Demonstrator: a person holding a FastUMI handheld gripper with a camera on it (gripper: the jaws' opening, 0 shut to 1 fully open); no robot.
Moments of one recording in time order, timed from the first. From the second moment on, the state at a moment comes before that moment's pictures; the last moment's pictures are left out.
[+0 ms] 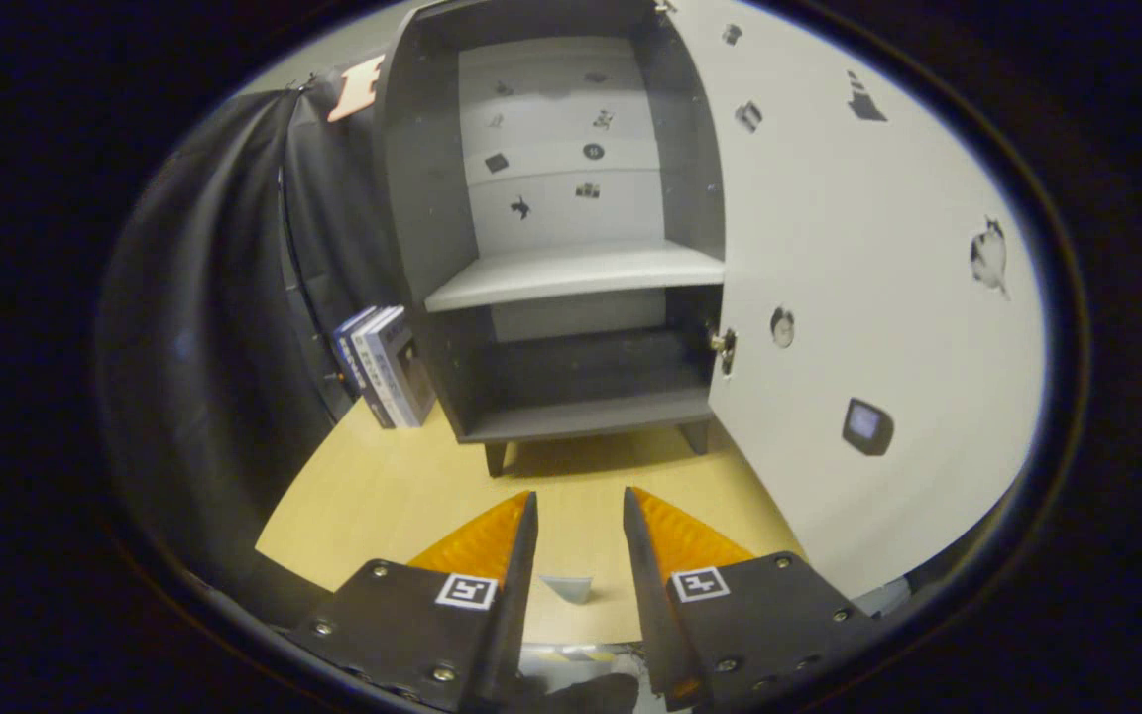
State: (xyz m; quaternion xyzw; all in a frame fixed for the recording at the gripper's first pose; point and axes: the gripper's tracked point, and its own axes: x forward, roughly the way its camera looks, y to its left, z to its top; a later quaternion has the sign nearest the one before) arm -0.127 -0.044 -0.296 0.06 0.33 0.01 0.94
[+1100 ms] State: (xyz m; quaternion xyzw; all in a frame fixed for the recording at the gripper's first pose) arm -0.151 -0.024 -0.494 0.06 0.51 -0.03 0.86
